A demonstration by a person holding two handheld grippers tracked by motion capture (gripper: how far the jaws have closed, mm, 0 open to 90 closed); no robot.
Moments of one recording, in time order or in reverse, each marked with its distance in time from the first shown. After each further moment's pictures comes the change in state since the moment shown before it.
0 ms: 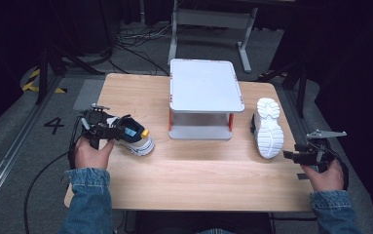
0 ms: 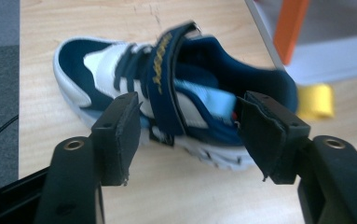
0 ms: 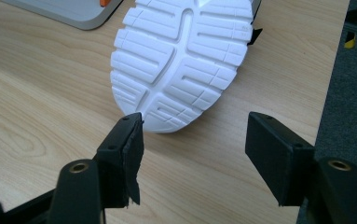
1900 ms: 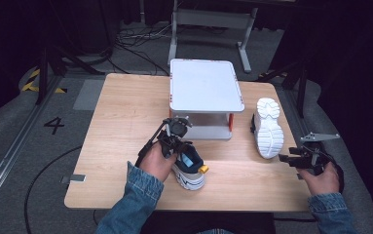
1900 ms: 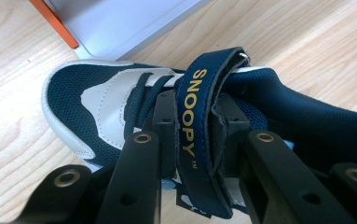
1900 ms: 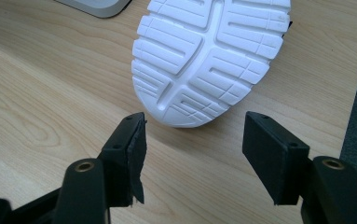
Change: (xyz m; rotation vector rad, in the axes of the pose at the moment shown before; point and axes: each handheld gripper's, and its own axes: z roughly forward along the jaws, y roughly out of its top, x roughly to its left) left arm -0.190 0.002 0.055 0.294 -0.122 0.393; right arm 0.012 -0.003 0.007 0.017 0.026 -0.034
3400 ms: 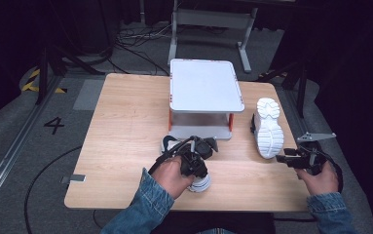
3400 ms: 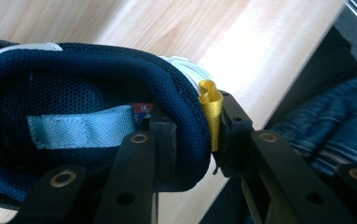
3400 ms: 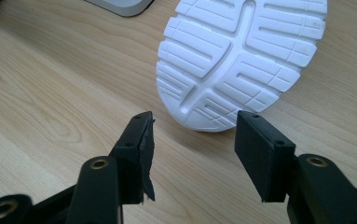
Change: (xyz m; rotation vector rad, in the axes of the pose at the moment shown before) left arm -0.074 0.000 -0.004 0.200 -0.227 0.305; right arm 0.007 0.004 0.002 0.010 0.058 -0.031
